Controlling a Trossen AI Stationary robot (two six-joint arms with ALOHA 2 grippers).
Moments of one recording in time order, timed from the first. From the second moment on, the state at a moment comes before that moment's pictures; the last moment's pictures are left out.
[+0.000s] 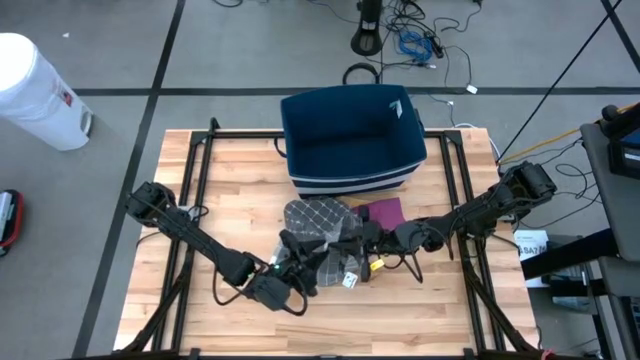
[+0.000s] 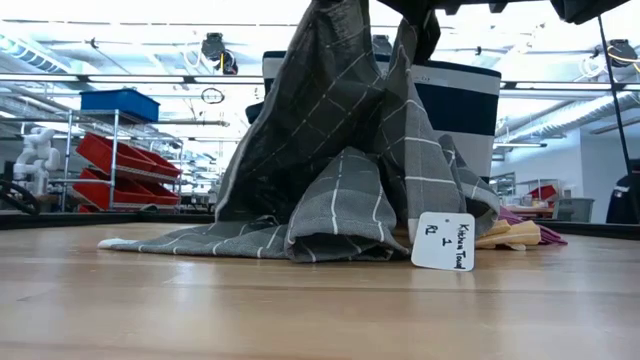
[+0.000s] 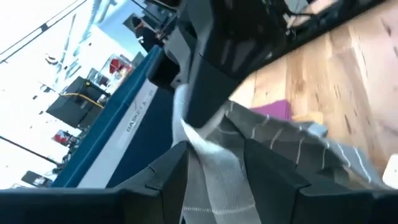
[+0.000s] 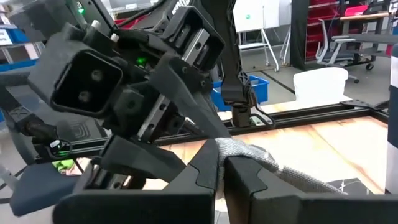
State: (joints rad) left arm -0.57 1.74 1.14 0.24 -1.12 0.45; right arm 0.35 1.49 0.72 0.78 0.37 0.20
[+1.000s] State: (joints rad) left arm -0.57 1.75 1.14 0.26 -1.22 0.52; right arm 0.36 1.49 0.72 0.76 0.37 0.20
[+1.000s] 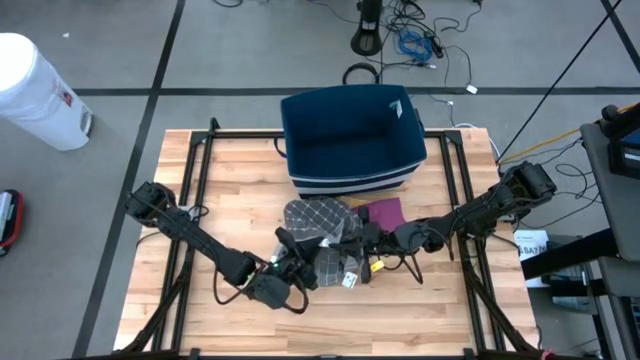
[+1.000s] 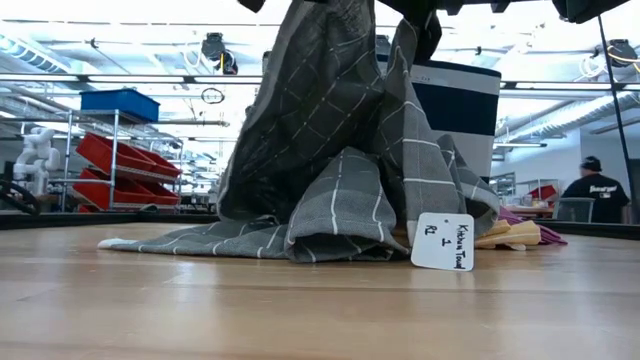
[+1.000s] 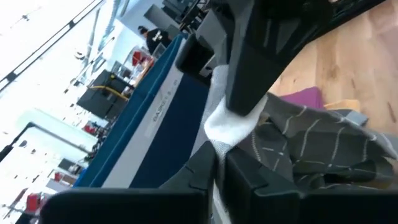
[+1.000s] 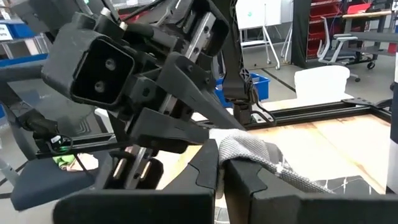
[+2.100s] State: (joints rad) left arm -0.53 1.75 1.14 0.24 -1.15 0.50; right arm 0.66 1.60 0.72 0.24 0.68 0.61
